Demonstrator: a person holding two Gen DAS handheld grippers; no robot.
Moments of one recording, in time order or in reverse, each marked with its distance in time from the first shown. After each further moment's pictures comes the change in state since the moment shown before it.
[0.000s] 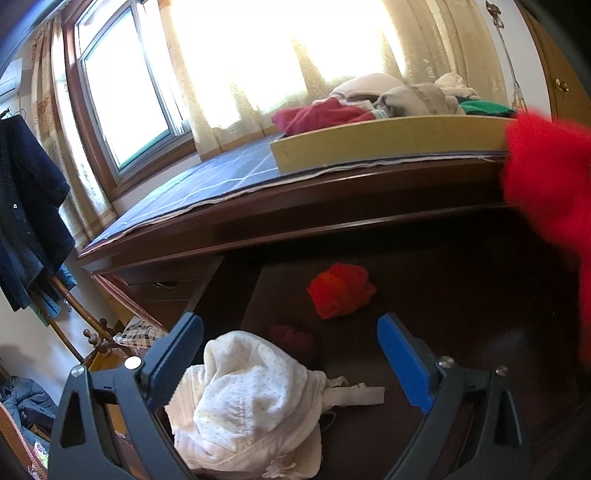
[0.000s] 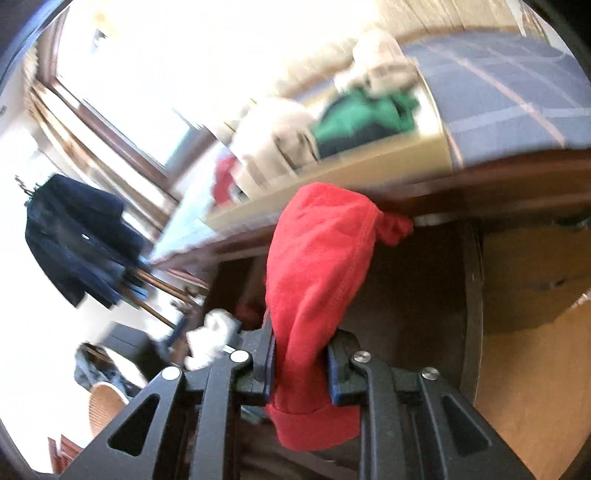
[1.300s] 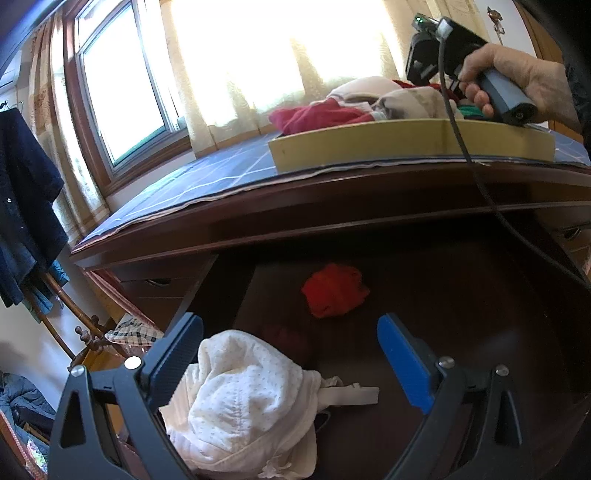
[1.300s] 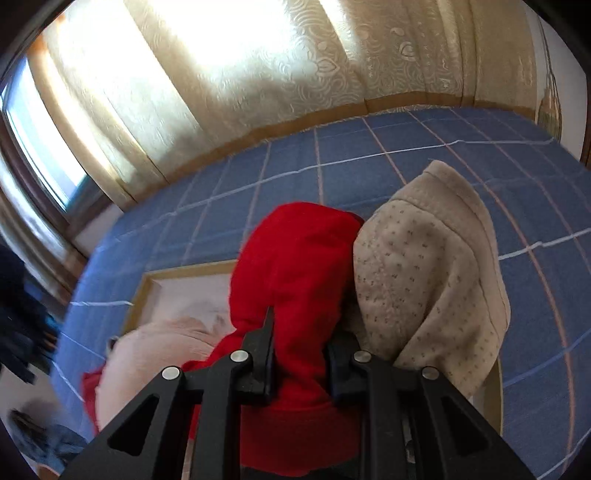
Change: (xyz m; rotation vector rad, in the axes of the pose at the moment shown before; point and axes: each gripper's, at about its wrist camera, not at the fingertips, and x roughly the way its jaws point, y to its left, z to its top) left arm 0.001 0.002 0.000 -0.014 0.005 -0.032; right arm 0.143 -0.021 0.248 -0.023 -0.088 -0.421
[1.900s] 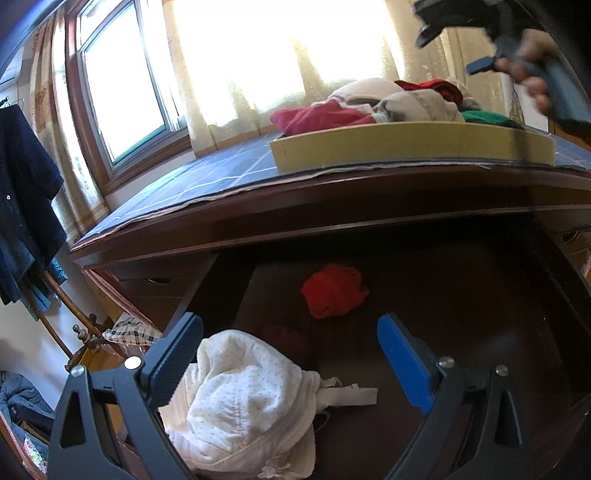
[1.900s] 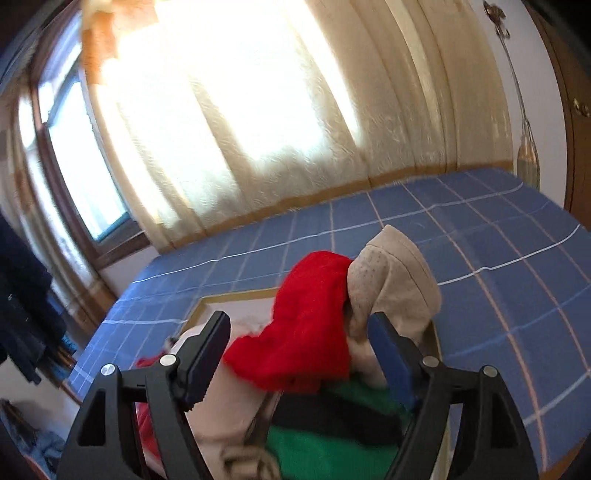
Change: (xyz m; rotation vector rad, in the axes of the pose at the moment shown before) left arm 0.000 0.003 -0.001 -0.014 -0.003 -0.010; right arm -0.123 0.000 -0.058 -0.046 -0.308 0.089
